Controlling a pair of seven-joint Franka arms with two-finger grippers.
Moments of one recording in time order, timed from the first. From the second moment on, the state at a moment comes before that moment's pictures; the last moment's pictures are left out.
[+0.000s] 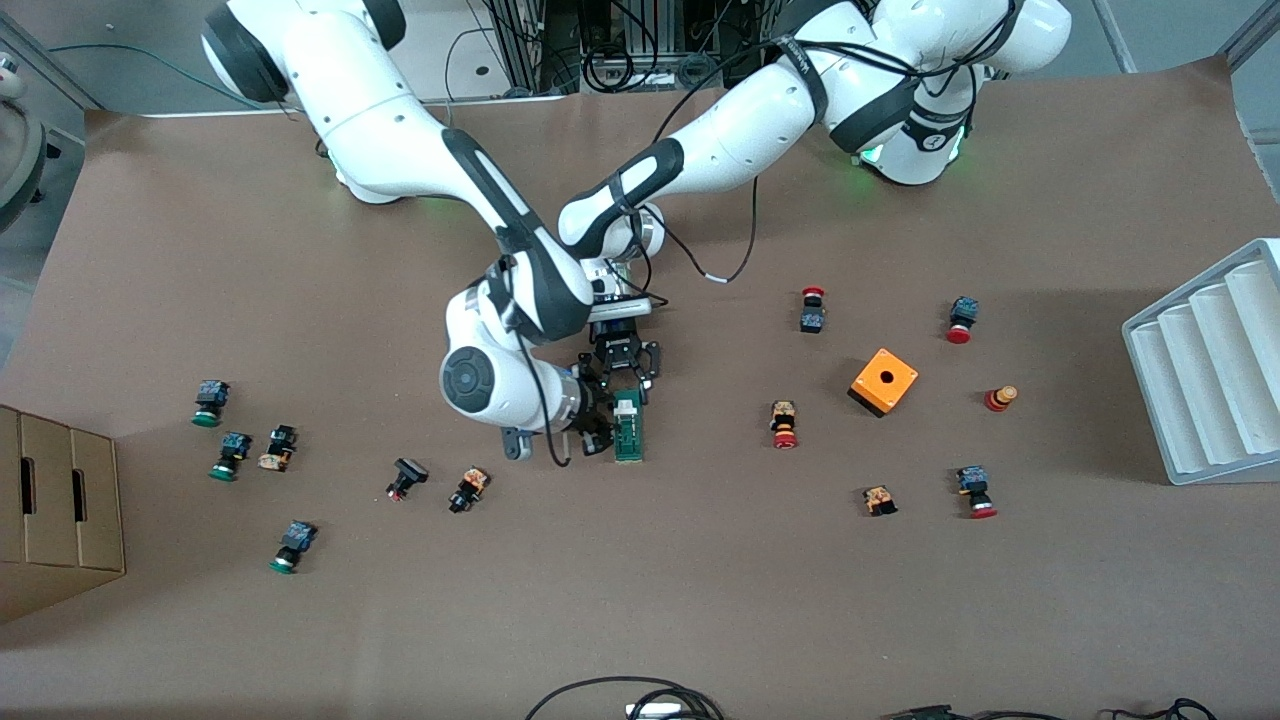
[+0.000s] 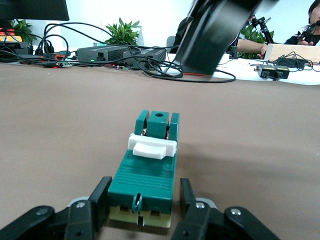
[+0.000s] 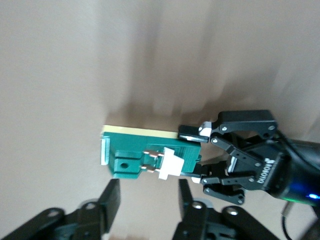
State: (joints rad) left arm -0.83 1.10 -0.40 -1.49 1.91 1.75 -2.52; right arm 0.63 0.65 -0.10 -1.55 0.56 2.20 1.60
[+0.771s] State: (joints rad) left arm -0.83 1.05 -0.42 -1.52 1.81 1.76 -2.46; right arm 0.36 0.32 -0.10 -1.55 0.33 1.81 0.88
